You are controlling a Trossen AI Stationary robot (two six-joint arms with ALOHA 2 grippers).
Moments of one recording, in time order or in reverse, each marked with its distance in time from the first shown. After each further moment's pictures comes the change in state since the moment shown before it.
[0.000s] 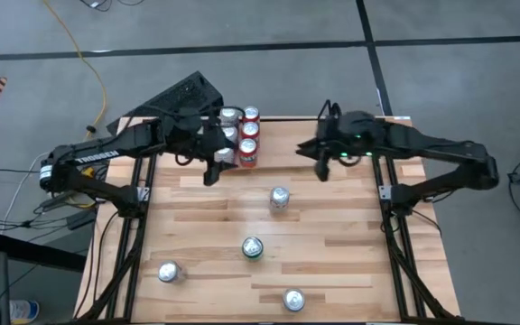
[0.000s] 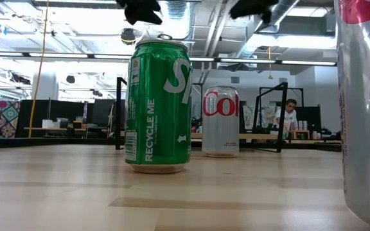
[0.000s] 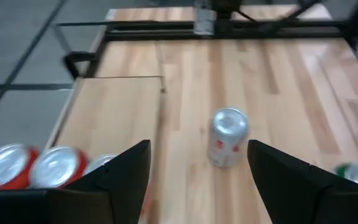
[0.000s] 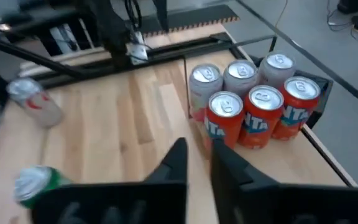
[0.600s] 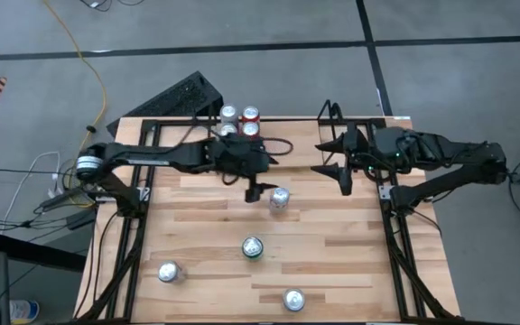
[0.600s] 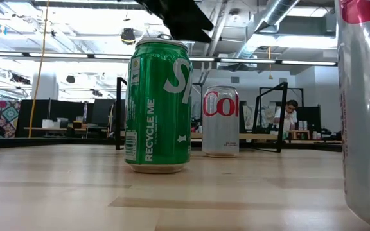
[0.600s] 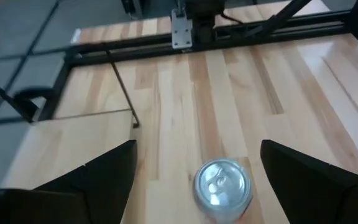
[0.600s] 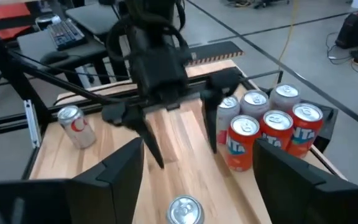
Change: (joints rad) left arm -0.139 0.358 0.042 0.356 -0.067 0.035; right arm 0.246 -0.162 -0.002 -0.028 0.220 0.091
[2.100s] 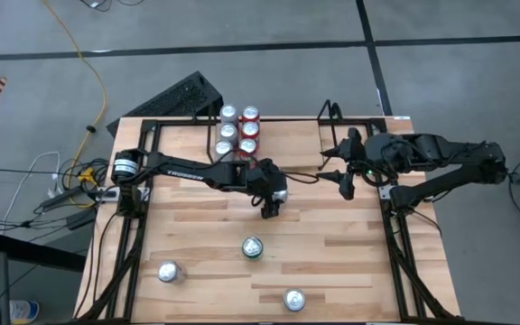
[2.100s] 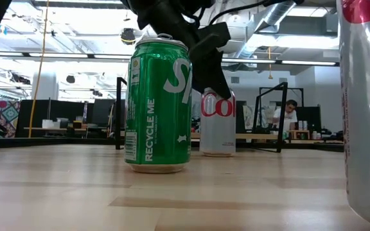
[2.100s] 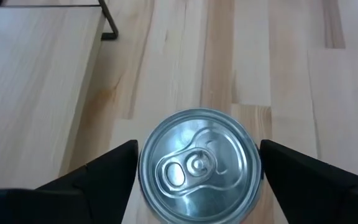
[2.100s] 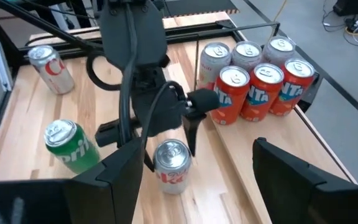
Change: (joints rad) left arm -0.083 0.302 0.087 -0.088 -0.182 -0.171; right arm 0.001 0.007 0.000 -0.199 0.017 -0.026
